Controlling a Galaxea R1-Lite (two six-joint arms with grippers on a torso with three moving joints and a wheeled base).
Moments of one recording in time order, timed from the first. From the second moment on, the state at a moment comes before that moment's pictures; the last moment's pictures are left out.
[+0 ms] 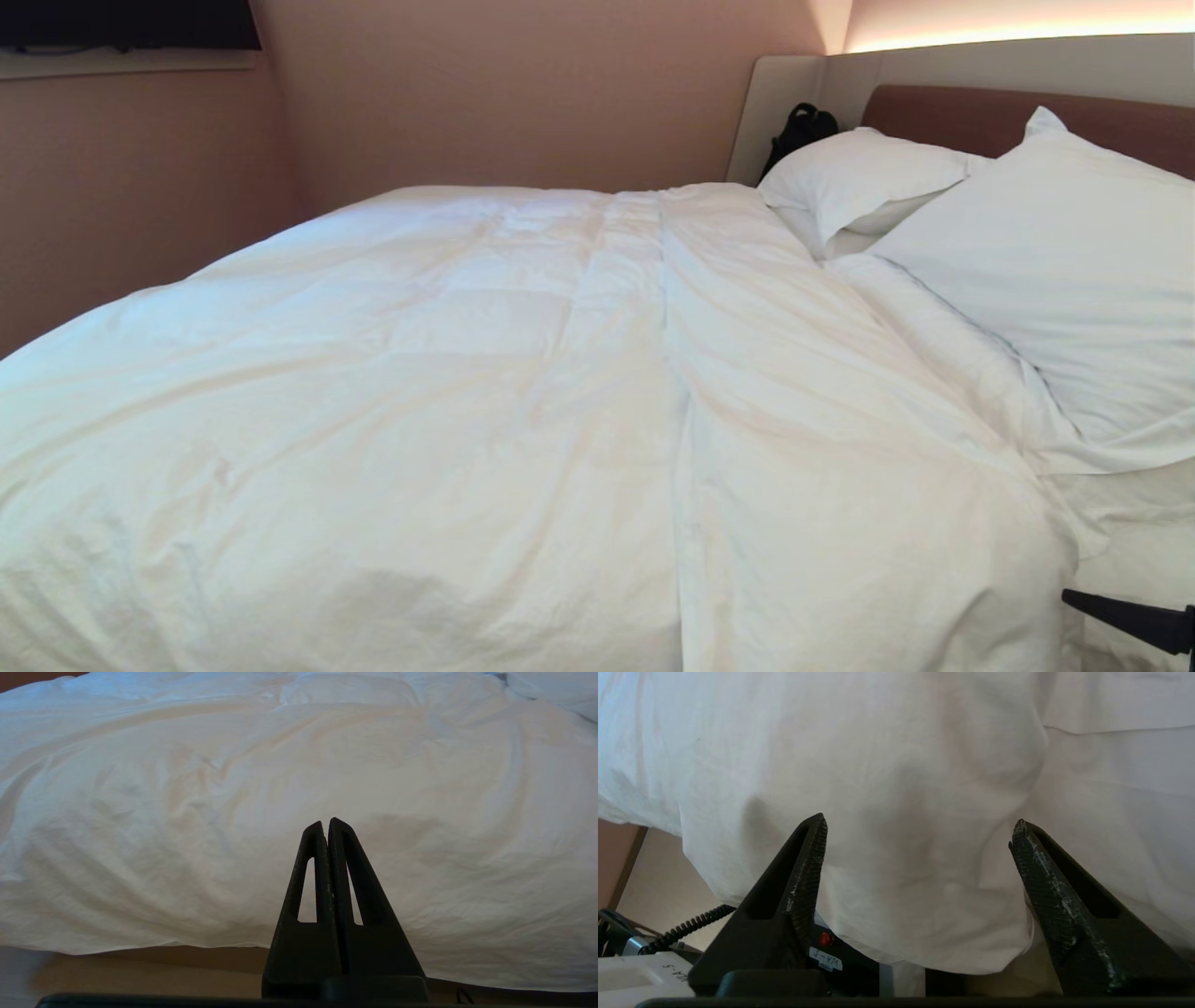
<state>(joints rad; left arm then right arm) 0.00 0.00 0.00 -0.03 0.00 -0.01 -0.81 1.63 -0.37 -0.13 1.07 -0.54</state>
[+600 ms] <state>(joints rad) 0.00 0.00 0.00 -0.03 0.00 -0.01 -0.80 1.78 -0.44 -0.20 1.07 -0.54</state>
